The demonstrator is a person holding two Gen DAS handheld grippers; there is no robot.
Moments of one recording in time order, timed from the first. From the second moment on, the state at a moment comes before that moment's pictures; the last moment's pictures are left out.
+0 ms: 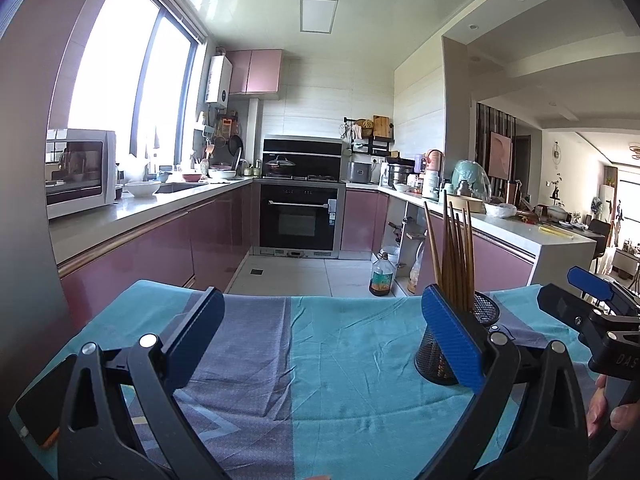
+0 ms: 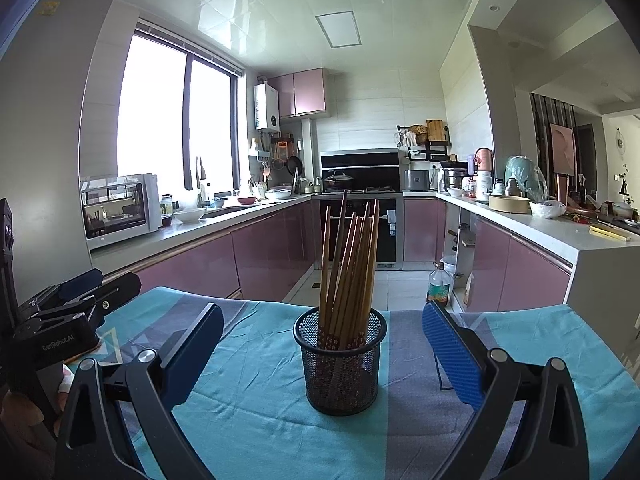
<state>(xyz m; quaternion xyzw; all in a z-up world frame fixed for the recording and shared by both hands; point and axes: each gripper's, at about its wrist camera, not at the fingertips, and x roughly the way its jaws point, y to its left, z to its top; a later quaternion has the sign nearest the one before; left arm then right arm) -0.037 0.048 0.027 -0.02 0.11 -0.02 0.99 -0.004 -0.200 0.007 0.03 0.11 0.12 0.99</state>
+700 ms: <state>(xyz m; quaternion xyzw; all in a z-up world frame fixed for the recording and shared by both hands) -0.038 0.047 0.027 -0.03 0.11 -0.02 0.99 -0.011 -0.200 0.011 0.03 0.10 0.11 0.99</state>
